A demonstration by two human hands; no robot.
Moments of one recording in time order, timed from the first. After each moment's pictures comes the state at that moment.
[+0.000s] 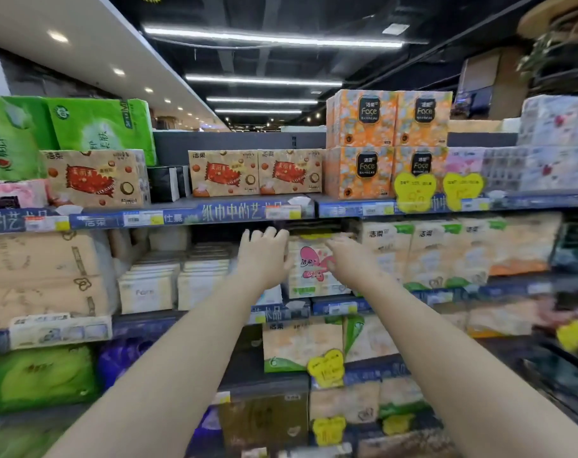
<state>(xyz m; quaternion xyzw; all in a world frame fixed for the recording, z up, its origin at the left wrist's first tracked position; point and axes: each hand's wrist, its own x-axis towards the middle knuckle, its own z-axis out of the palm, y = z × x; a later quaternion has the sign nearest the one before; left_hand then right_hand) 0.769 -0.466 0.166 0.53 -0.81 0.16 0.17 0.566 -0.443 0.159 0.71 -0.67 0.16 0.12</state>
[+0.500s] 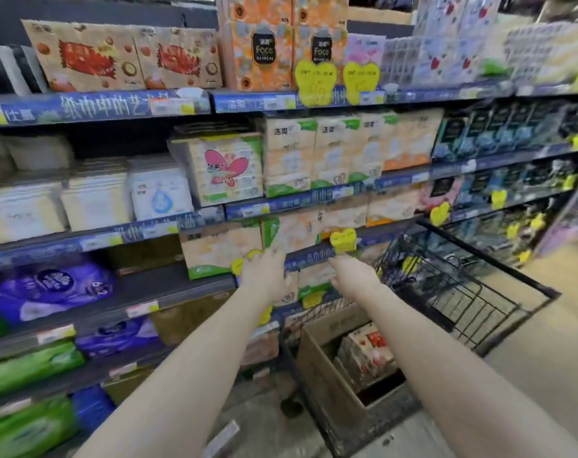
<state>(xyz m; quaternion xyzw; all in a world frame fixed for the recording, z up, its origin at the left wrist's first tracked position) 0.622 -0.326 -0.033 0.46 -0.88 -0.05 0.03 0.417 -0.259 -0.047 0.61 -0.79 0.01 -0.05</state>
